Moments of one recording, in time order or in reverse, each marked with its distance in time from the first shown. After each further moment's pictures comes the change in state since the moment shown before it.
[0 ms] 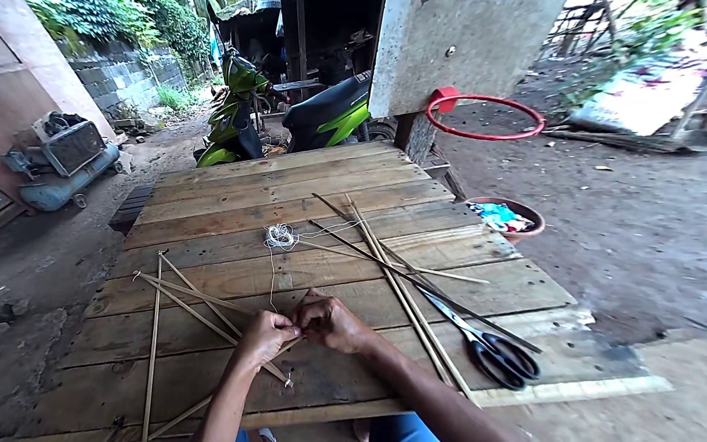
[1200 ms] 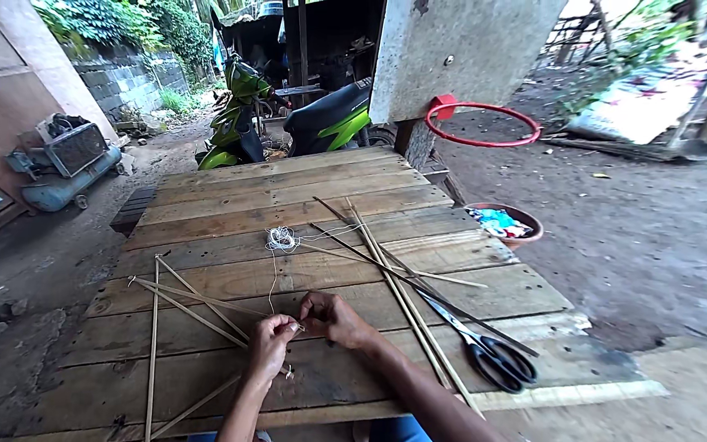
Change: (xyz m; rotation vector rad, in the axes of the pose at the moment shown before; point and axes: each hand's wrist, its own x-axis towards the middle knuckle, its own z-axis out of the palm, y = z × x) left_hand -0.010 -0.014 0.028 -0.268 0.290 0.136; right_hand 0.002 -0.004 -0.007 0.135 0.001 0.349
